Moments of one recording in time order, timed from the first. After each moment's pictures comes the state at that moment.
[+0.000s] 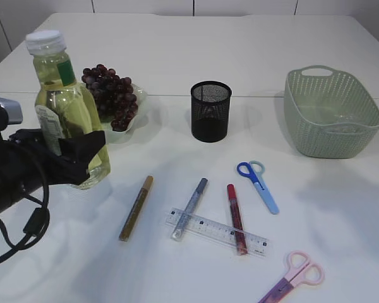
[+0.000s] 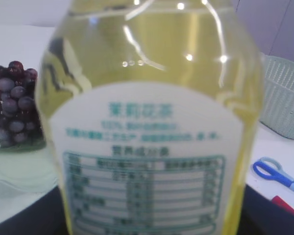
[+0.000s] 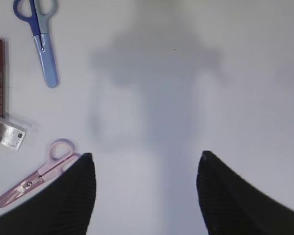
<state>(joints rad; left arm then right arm) -0.40 1.68 -0.40 0.08 -1.06 -0.18 0.10 1.31 -1.11 -0.06 1.10 0.06</state>
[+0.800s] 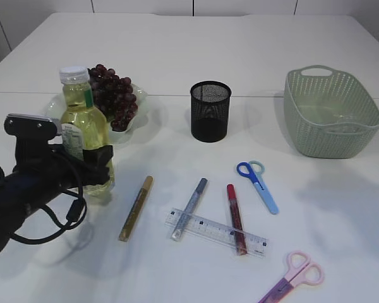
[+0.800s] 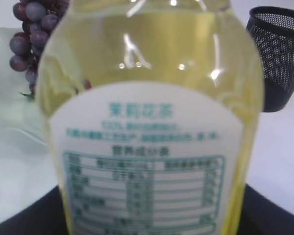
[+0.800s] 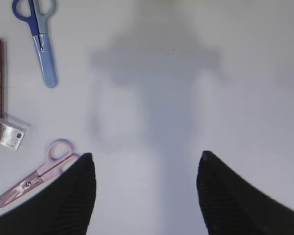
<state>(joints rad) -0.38 2.00 -0.58 -0.06 -1.06 -0.10 0.10 1.31 -1.11 -0.06 1.10 0.06</state>
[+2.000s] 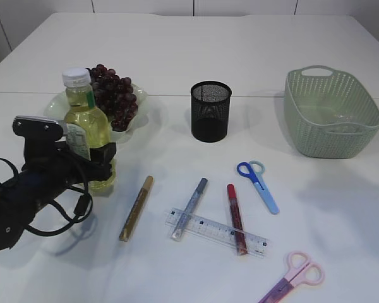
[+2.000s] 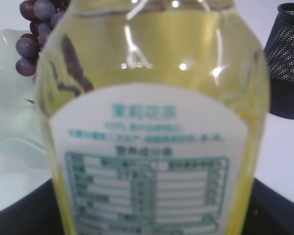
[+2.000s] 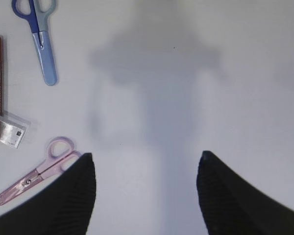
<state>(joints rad) -0.34 2.14 -0.67 -0.03 -1.14 -0.10 0.10 1.31 -1.11 -0.06 1.11 0.06</state>
